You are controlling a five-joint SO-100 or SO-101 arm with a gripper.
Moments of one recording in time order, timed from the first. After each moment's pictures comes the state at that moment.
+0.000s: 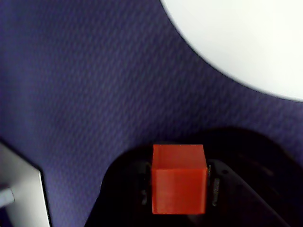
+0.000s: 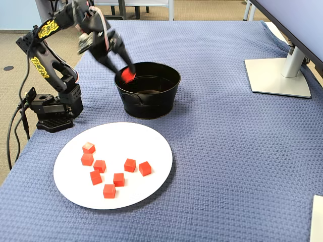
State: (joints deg) arm 3.7 122.4 94.7 80.3 -9.1
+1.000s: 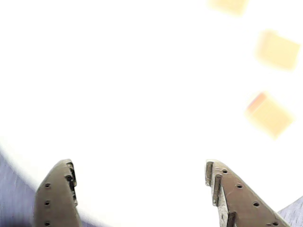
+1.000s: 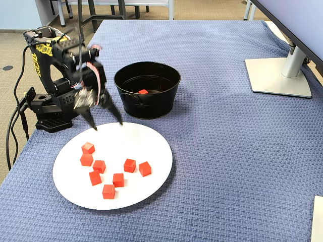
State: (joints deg) arm 41.0 109.4 118.1 67.7 -51.0
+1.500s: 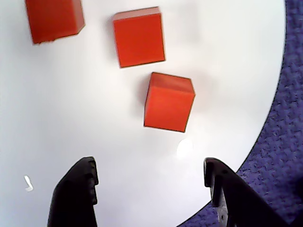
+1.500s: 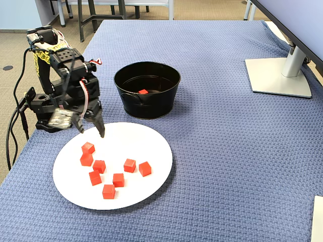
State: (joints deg) arm 48.9 102.2 112.4 79.5 -38.3
